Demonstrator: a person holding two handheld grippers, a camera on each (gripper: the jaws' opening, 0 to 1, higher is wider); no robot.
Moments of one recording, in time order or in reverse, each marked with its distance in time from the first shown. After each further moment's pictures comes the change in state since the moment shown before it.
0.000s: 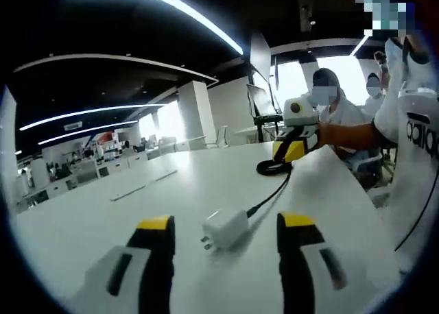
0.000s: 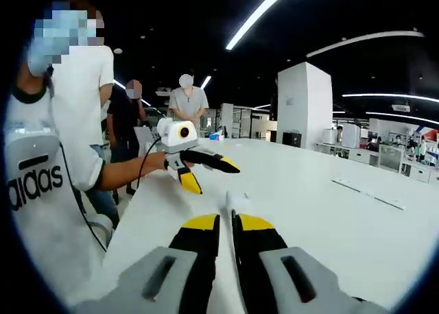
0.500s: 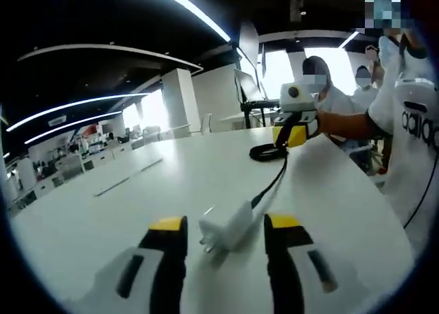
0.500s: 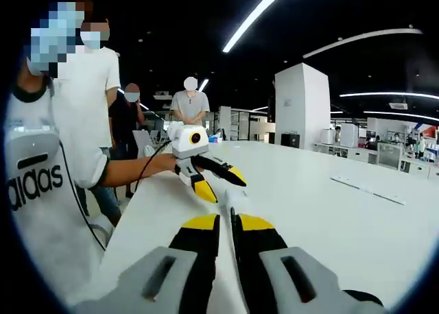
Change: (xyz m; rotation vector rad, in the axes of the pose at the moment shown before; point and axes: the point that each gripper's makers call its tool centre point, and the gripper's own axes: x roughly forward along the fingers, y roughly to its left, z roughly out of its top) left arm 0.020 -0.001 -0.010 0.006 0.054 -0.080; right arm -0.002 -0.004 -0.002 0.016 -0.021 -0.007
